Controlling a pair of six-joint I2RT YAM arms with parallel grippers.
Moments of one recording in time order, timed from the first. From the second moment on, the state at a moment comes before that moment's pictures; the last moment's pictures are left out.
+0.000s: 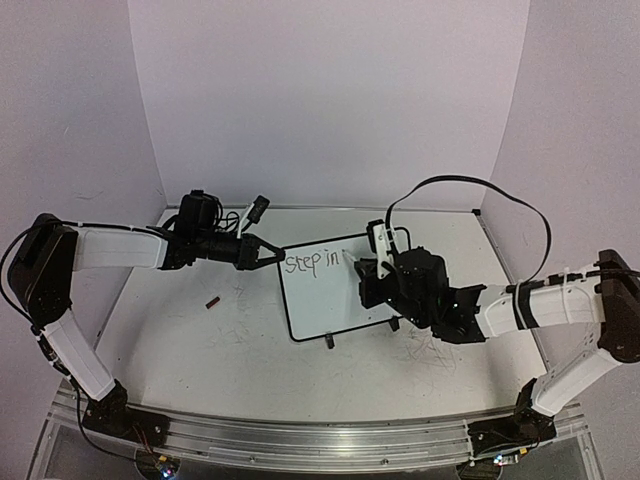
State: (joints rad) left arm -0.51 1.65 1.01 0.17 0.81 -0.19; right arm 0.99 1.50 0.78 0.41 0.47 0.20
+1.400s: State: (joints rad) left arm -0.51 1.65 1.01 0.16 0.81 -0.19; right arm 0.97 1.55 0.81 0.43 0.44 0.21
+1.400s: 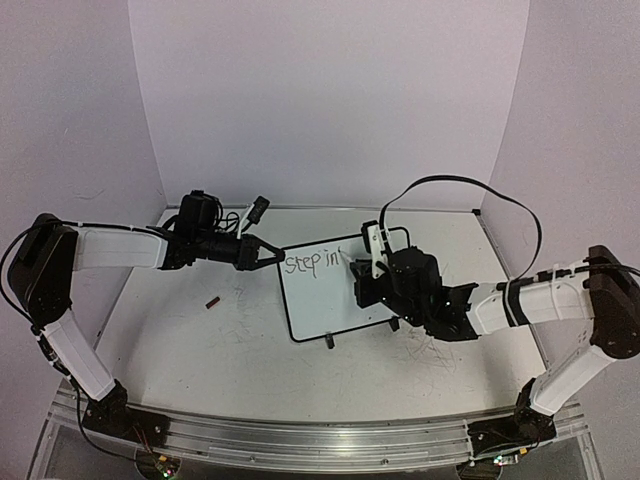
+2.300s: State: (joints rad) left arm -0.51 1.65 1.01 0.16 0.81 -0.19; right arm 0.98 1.52 0.75 0.40 0.45 0.26
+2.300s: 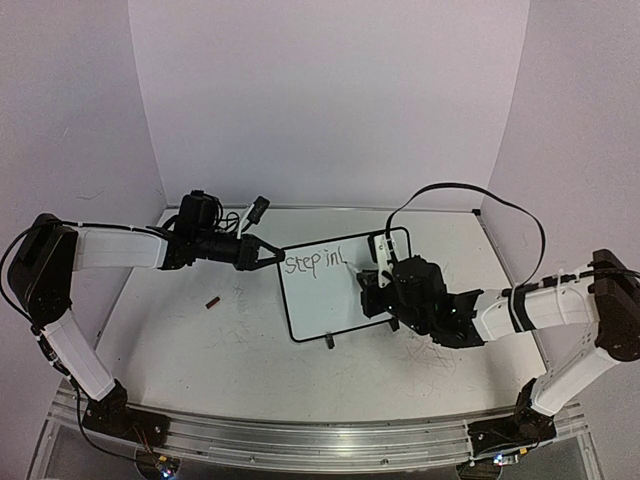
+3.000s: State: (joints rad) left arm -0.51 1.65 1.01 0.16 0.81 -0.18; right arm 0.98 1.52 0.77 0.46 0.40 0.18
